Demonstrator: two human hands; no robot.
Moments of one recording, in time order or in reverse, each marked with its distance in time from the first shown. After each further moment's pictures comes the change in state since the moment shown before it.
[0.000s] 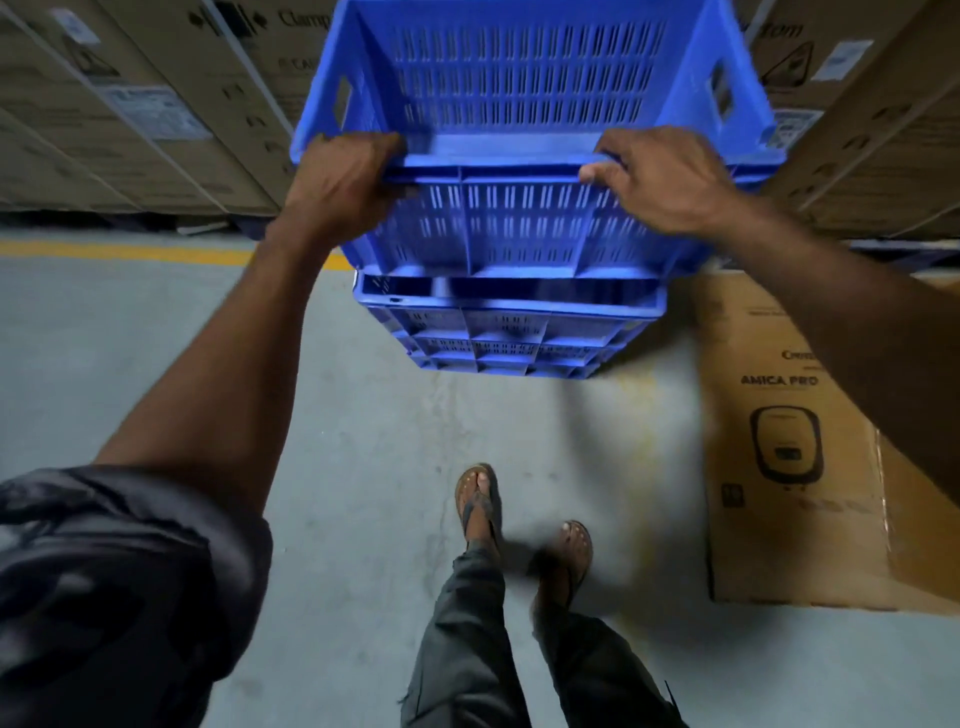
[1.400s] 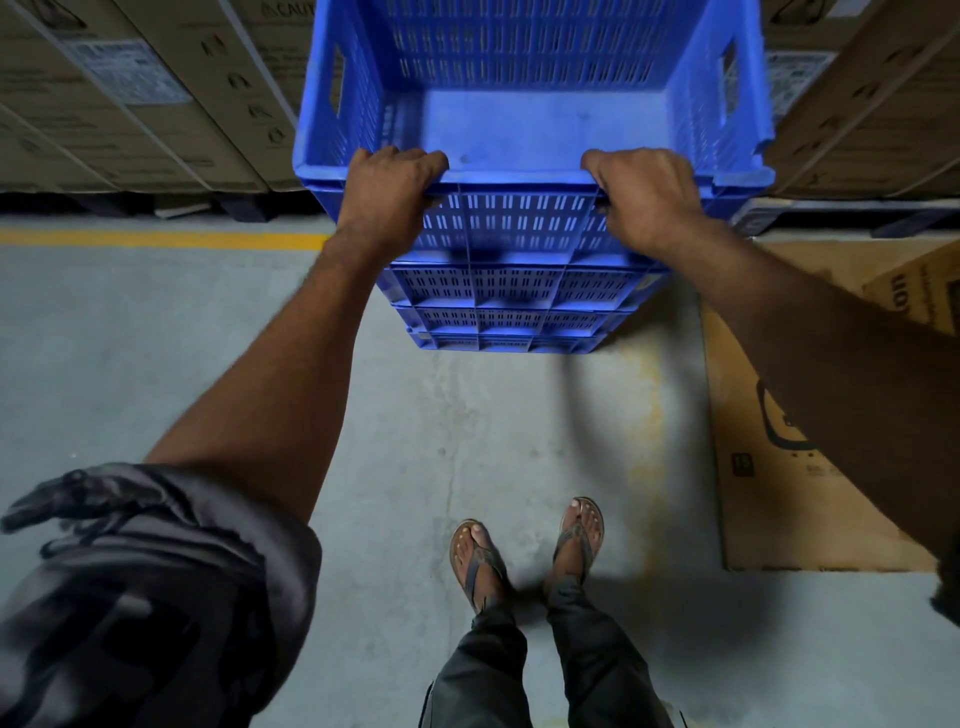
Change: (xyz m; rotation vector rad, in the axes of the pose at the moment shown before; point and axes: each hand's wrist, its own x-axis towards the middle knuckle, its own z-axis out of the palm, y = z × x) left_hand -0.045 0.029 0.072 0.030 0.003 -0.008; right_hand -0.042 -0.059 0.071 -0.194 -0.042 0.134
